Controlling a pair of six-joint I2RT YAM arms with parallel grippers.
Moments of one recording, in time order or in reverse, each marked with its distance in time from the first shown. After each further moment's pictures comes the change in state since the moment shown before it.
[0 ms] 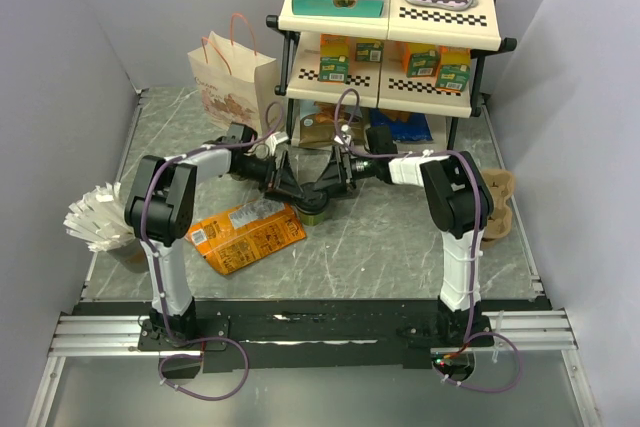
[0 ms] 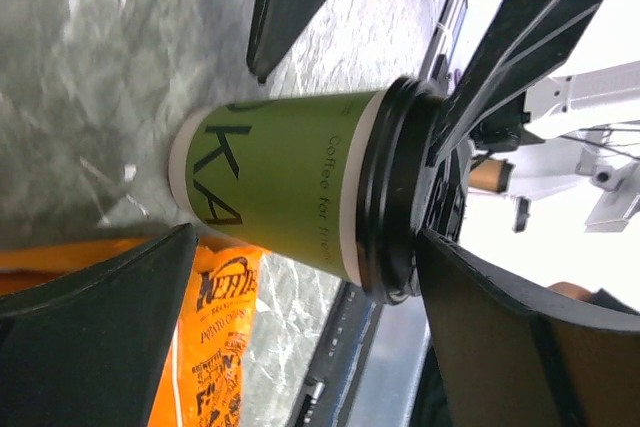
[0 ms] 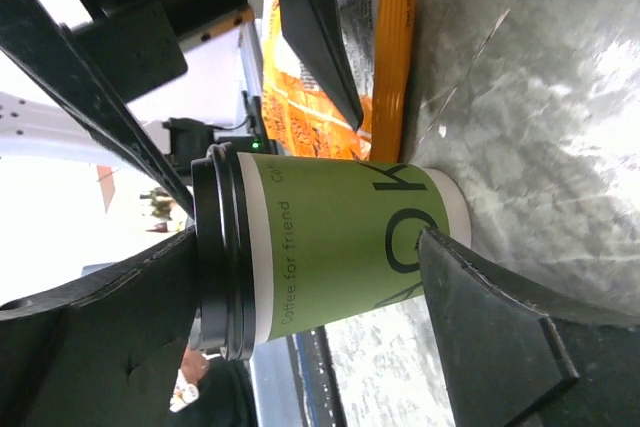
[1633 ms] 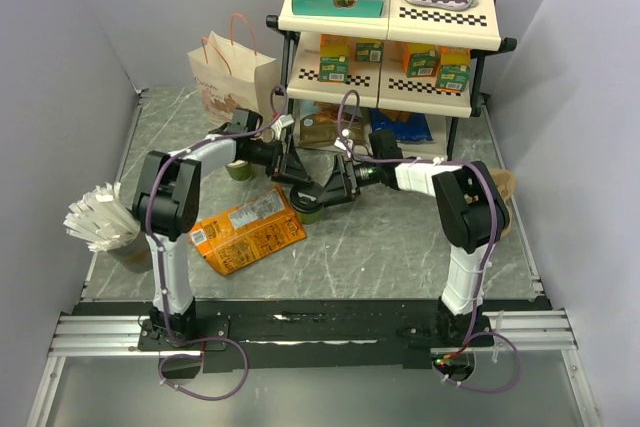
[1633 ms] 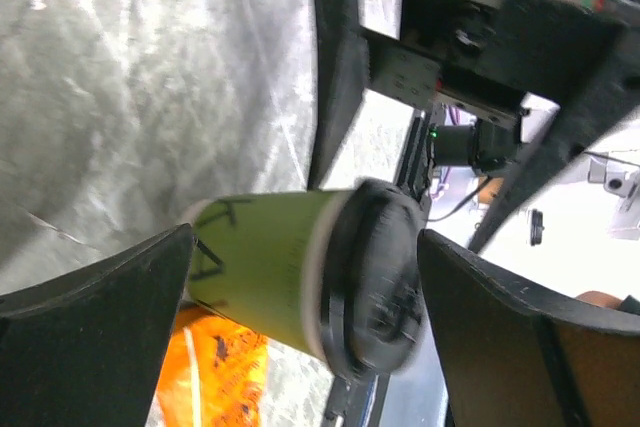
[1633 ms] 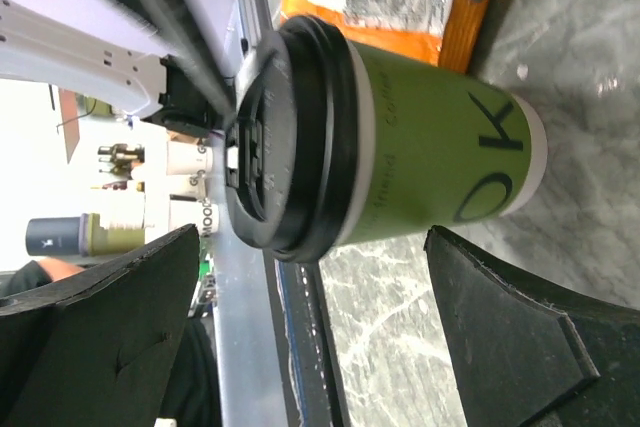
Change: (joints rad) left arm -0.016 0.083 0.163 0.069 0.018 -0.044; right arm 0.017 -0.159 -0.125 -0.089 -0.025 -0.175
